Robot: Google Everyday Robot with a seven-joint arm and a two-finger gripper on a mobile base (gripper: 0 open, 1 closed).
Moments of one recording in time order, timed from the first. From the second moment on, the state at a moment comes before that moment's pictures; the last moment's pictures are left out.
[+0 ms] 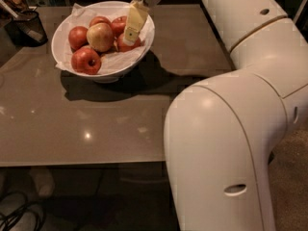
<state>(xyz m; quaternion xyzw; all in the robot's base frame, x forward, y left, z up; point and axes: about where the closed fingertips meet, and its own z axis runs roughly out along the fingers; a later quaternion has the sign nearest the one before) 0.686 0.035 0.968 -0.63 0.75 0.08 0.19</state>
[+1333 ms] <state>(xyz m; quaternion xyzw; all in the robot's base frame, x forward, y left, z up) 0.694 0.042 0.956 -0.62 0.75 0.10 0.18</state>
